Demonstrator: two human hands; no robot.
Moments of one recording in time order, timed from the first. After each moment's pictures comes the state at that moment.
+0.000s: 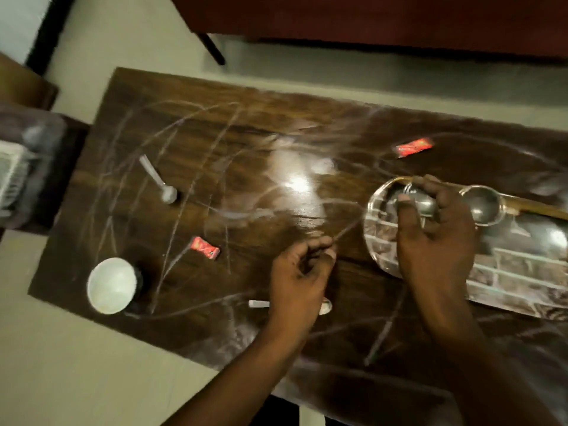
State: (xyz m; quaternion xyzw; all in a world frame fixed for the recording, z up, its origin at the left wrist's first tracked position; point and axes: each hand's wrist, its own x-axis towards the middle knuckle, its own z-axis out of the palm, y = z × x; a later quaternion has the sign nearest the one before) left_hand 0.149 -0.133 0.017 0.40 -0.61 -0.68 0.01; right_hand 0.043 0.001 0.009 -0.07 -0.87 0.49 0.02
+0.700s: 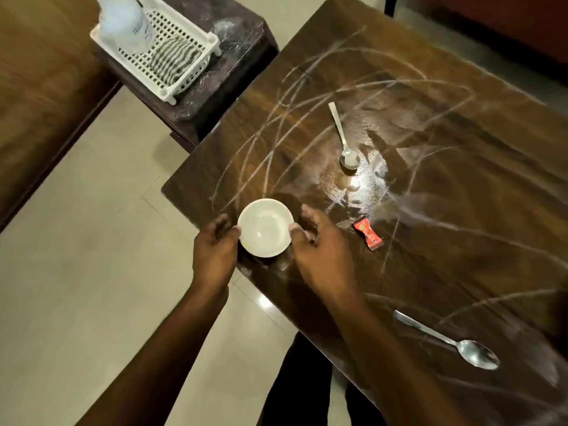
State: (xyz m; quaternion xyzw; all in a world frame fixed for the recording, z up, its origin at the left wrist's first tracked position) left_hand 0.370 -0.456 -0.028 0.68 -0.49 -0.52 0.16; right_hand 0.237 -0.339 -0.015 0.14 -0.78 0.44 -0.43
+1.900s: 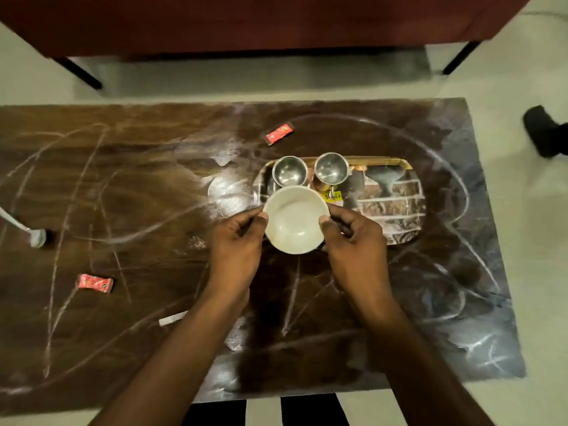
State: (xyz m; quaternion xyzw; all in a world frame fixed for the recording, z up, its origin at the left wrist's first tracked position) left_hand 0.101 -0.074 0.008 0.36 -0.64 -0.68 -0.05; right_hand 0.097 0.095 0.022 -0.20 -0.79 0.57 -0.09
